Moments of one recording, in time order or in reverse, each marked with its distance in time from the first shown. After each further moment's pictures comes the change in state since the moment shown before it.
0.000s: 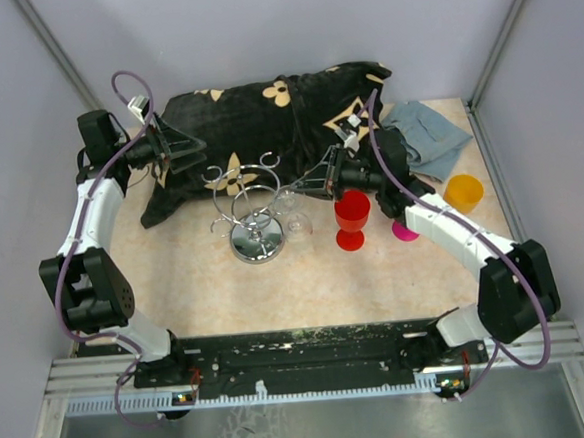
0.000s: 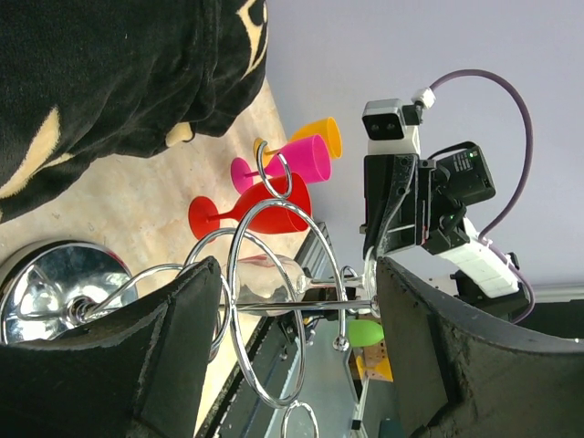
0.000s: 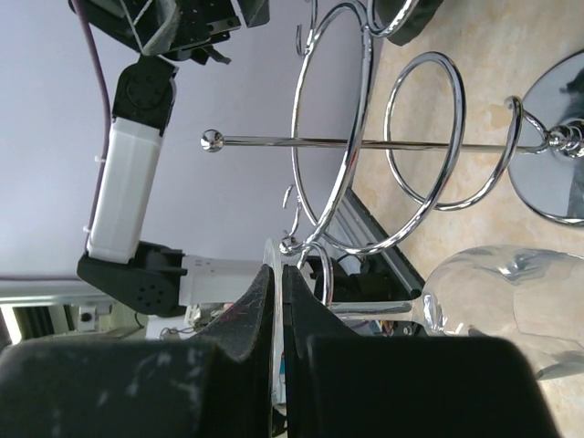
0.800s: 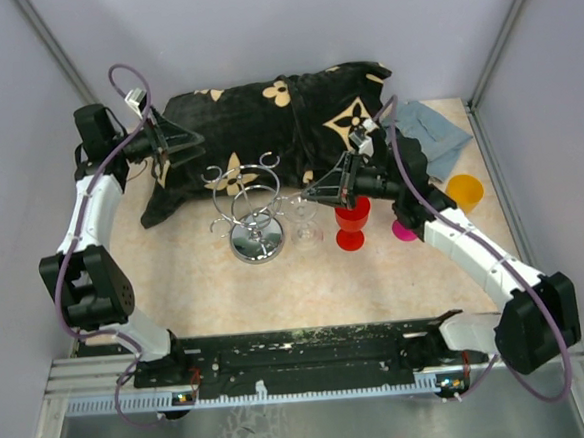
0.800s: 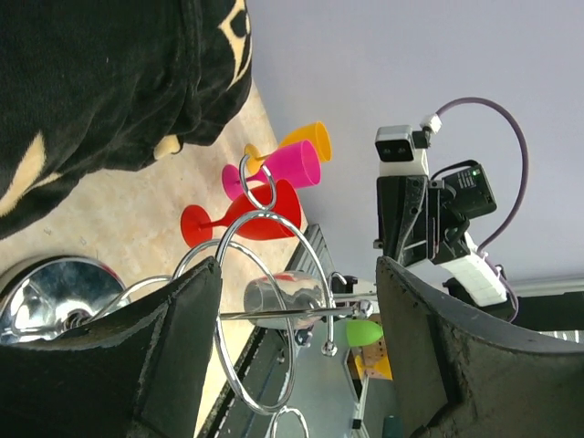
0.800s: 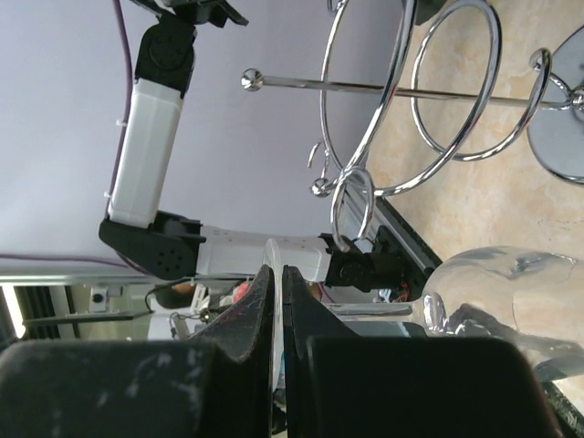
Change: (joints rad) left arm 0.000 0.012 0.029 0.034 0.019 -0.039; right arm -0.023 -0.156 -0.061 -0.063 -0.026 0.014
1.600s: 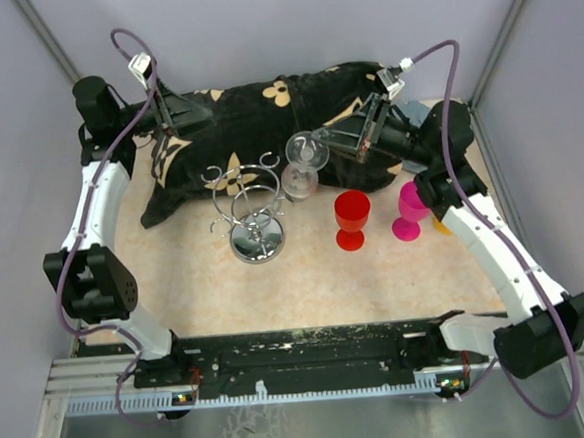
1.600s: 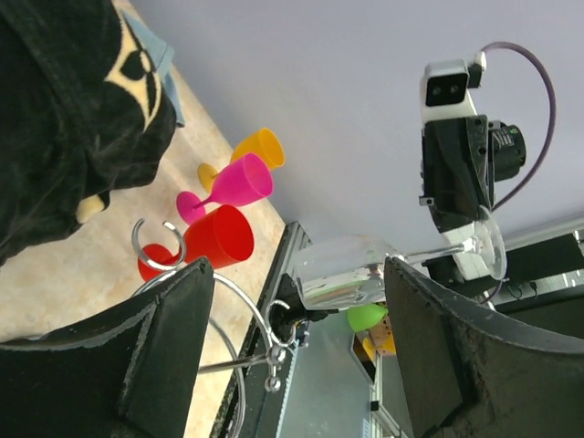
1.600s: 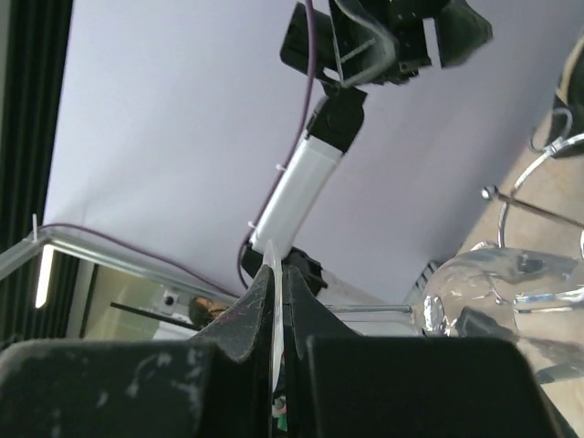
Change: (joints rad) left arm -0.080 0.044 0.188 0.219 0.038 -0.196; right arm -0.071 -0.065 0.298 0.010 -0.004 0.133
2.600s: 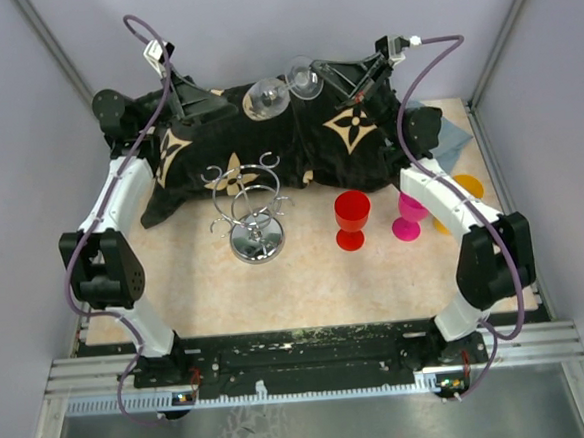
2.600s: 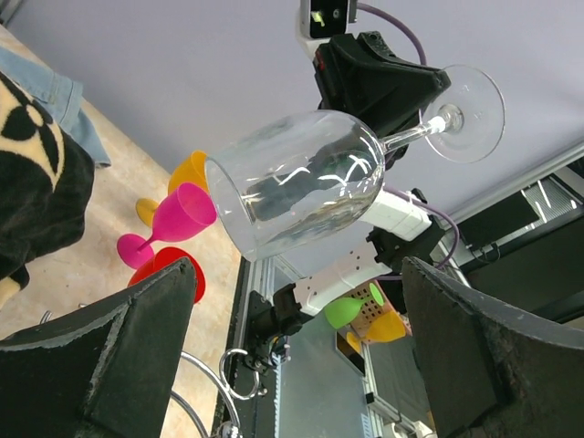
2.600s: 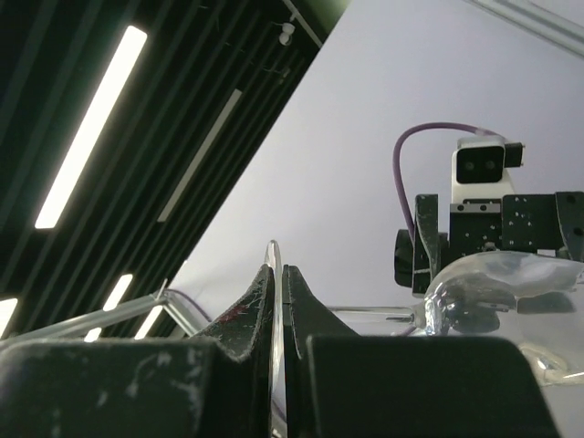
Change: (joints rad) left arm -0.122 0.087 -0.023 0.726 -0.028 -0.519; right arm 0.000 0.408 0.073 0.987 0.309 0.414
